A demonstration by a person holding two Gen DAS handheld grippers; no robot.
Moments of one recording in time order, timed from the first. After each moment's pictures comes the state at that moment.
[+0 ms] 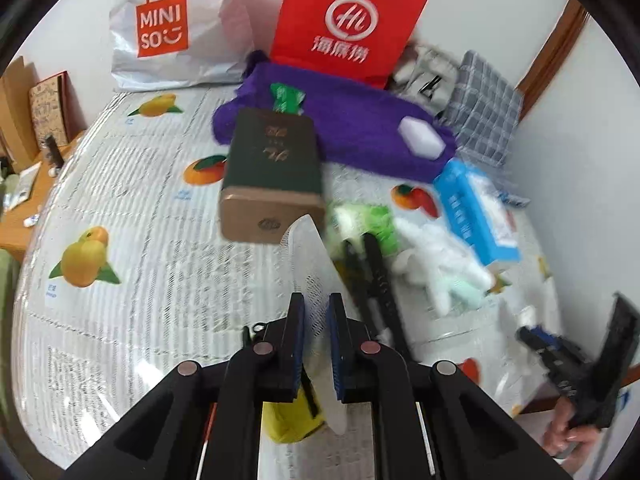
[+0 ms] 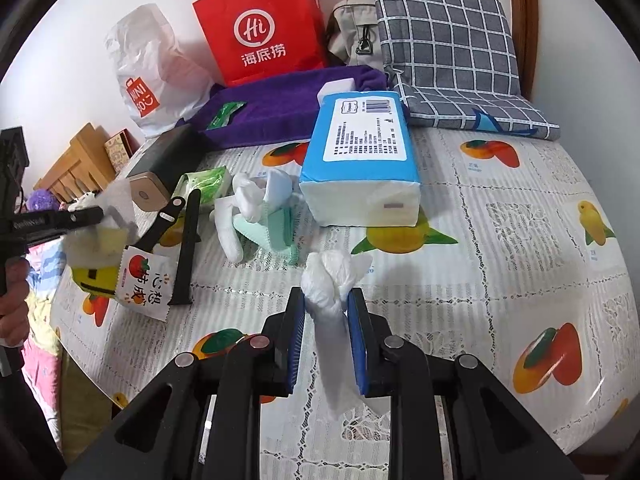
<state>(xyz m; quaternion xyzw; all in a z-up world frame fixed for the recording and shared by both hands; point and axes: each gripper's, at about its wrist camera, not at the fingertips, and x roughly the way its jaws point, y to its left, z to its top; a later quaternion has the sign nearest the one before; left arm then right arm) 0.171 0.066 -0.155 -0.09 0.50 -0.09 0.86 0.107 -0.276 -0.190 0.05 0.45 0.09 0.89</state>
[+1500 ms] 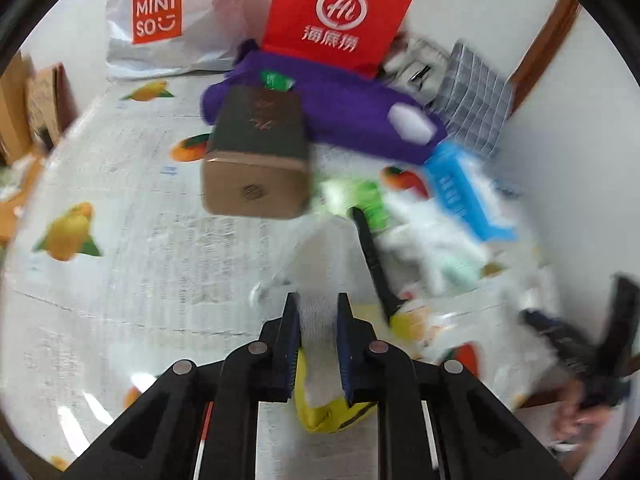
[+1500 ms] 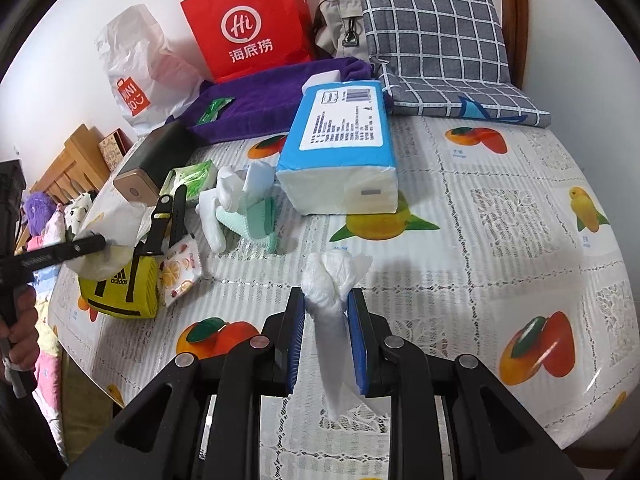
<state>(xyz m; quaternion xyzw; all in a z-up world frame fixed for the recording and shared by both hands) 0.152 0.062 -0.164 -0.11 0.50 -0.11 0.85 0.105 -0.292 -0.193 0.06 0.46 0.08 0.88</state>
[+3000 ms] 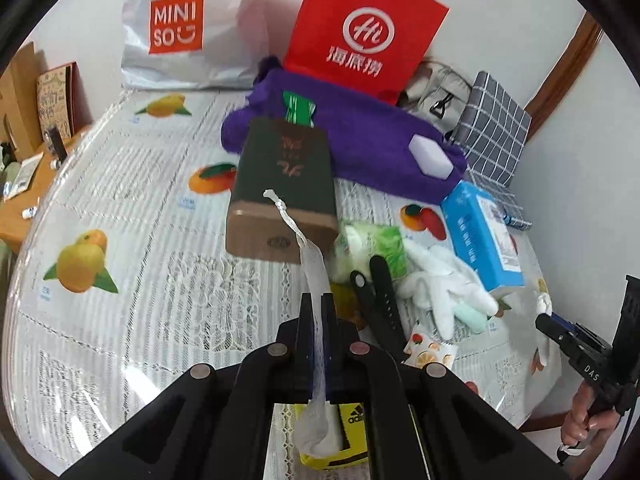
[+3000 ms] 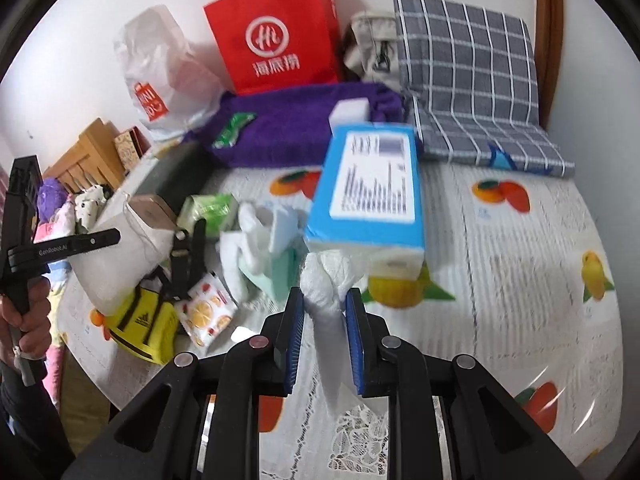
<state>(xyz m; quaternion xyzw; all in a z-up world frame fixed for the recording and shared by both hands) 0.182 0.076 -0.149 -0.12 0.48 -0.09 0.87 0.143 -0.276 -0.153 0.03 0.45 0.12 0.89</state>
